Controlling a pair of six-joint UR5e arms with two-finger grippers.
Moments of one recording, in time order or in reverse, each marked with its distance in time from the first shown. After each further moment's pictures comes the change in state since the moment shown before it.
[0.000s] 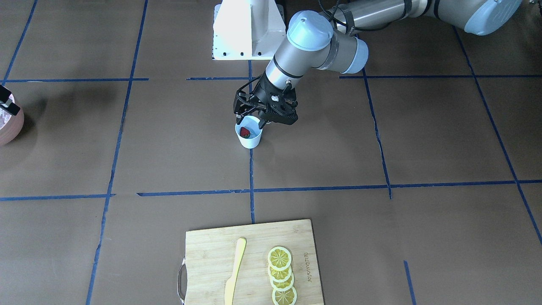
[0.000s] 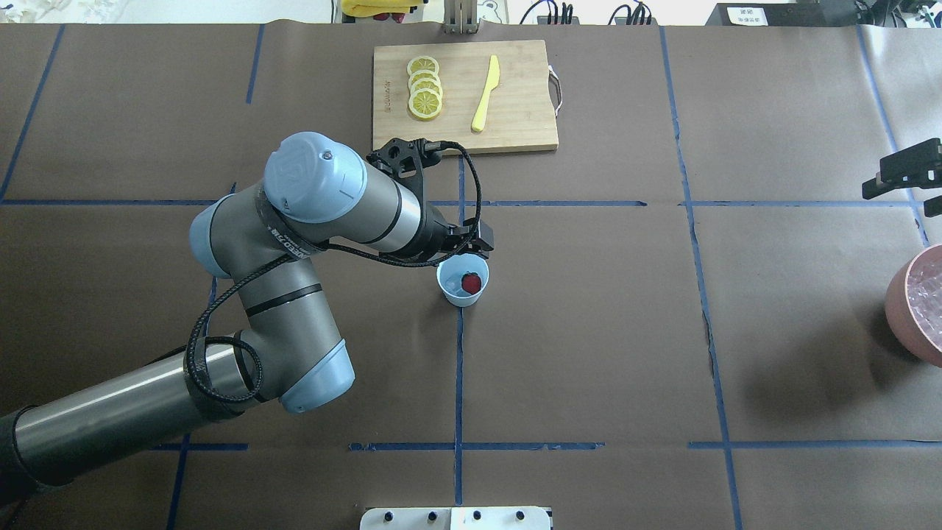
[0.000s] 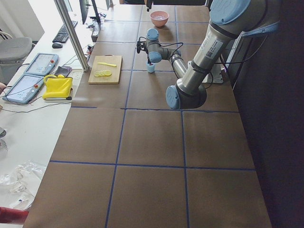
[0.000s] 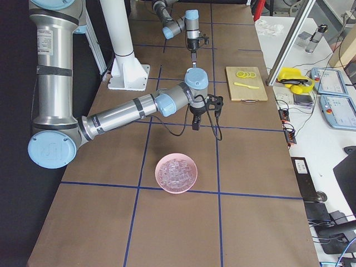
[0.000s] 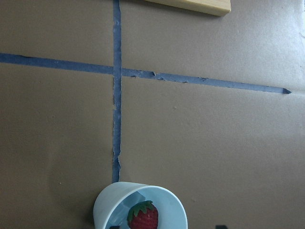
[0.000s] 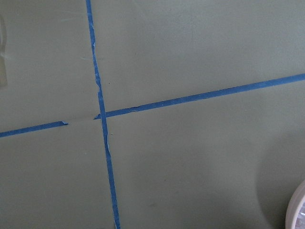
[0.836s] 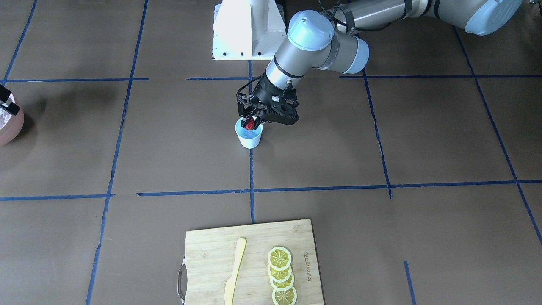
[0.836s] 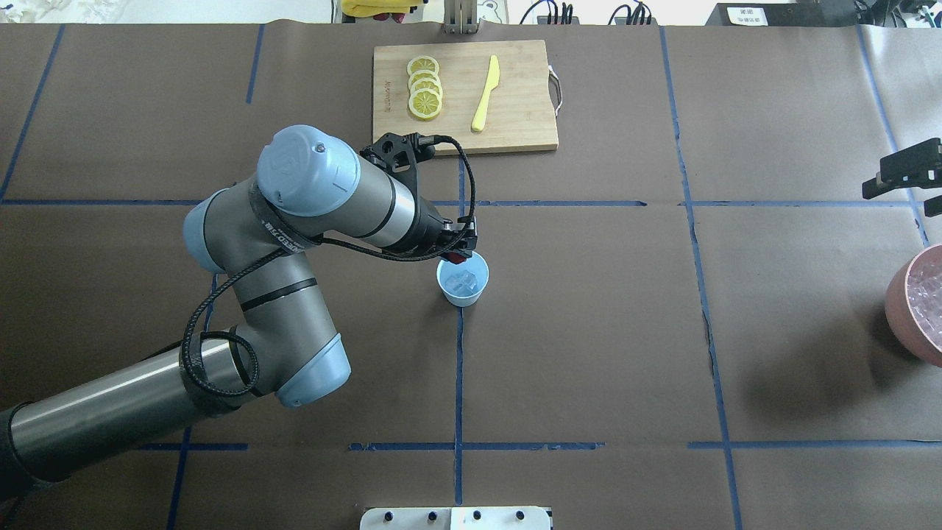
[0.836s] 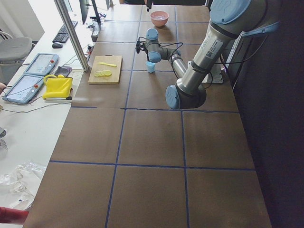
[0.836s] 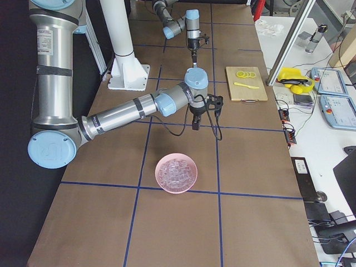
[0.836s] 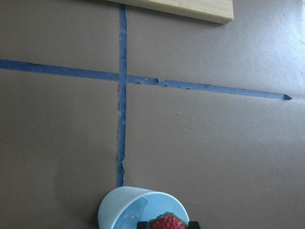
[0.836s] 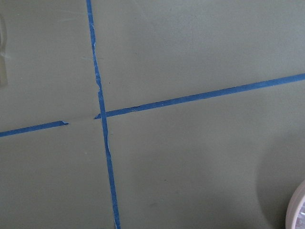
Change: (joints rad) left arm 0.004 -0.008 0.017 0.000 -0.001 -0.005; right arm -0.001 -0.001 0.001 0.000 0.000 0.000
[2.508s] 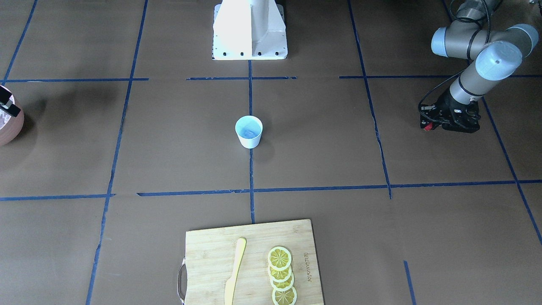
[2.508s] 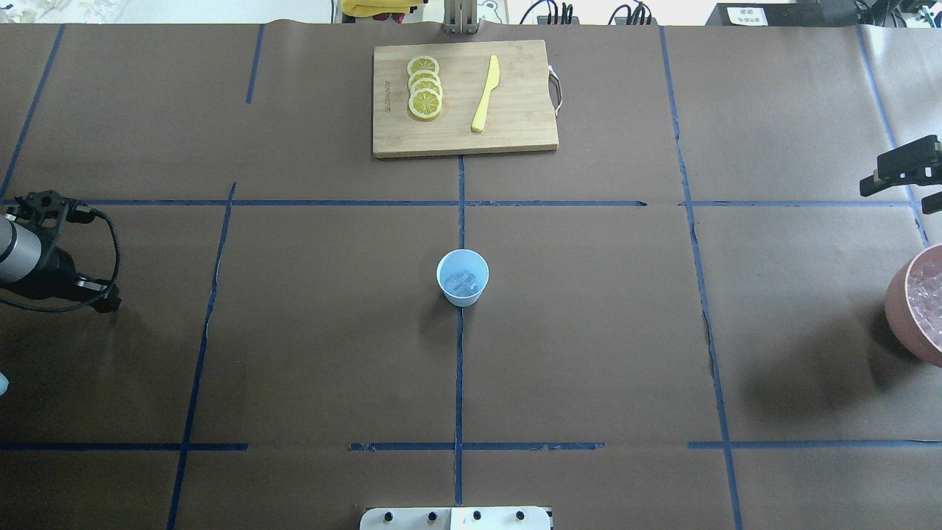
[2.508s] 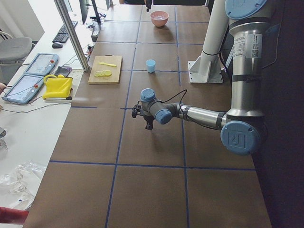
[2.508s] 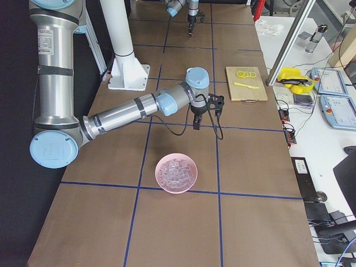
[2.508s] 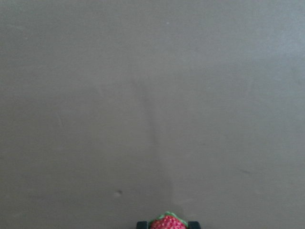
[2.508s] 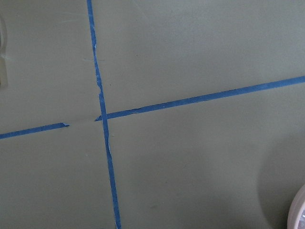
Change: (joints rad) left arm -0.307 0.763 -0.162 -0.007 -0.197 0.651; right arm 0.000 0.011 -0.006 -0.005 -0.001 0.000
